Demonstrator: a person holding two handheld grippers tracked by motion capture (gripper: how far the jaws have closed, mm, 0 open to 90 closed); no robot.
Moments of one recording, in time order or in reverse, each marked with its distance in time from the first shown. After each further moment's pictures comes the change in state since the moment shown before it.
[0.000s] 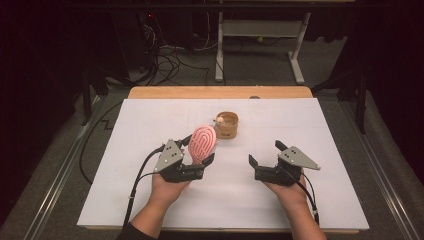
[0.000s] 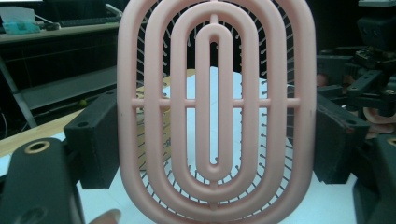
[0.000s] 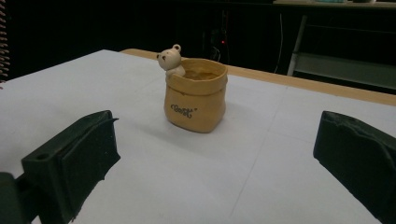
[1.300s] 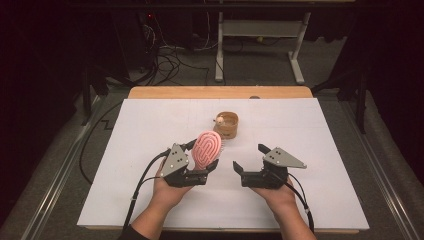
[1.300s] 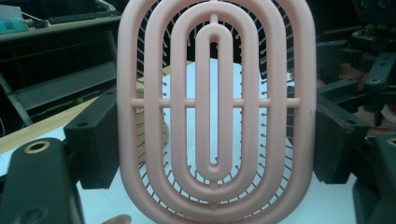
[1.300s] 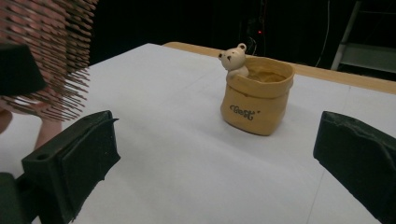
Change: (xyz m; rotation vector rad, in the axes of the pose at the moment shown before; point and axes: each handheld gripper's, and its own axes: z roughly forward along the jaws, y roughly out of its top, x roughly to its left) left arm -0.014 -0.003 0.003 0.036 -0.016 0.046; right arm 0.034 0.012 0.004 0.045 0.144 0.009
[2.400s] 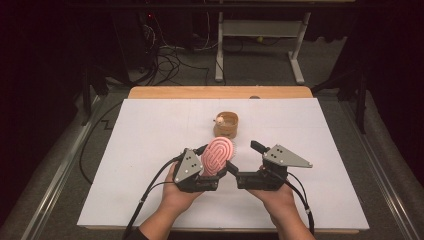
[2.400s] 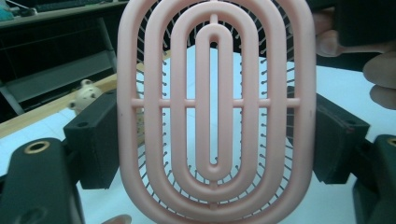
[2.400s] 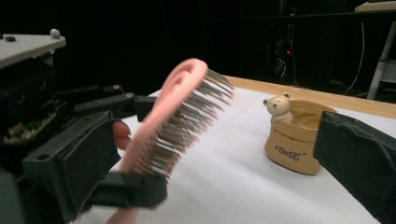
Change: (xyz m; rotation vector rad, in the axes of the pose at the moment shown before) left arm -0.029 0.002 0.017 0.058 -0.009 0.012; right arm 0.025 0.034 -0.017 -0.087 0.121 0.062
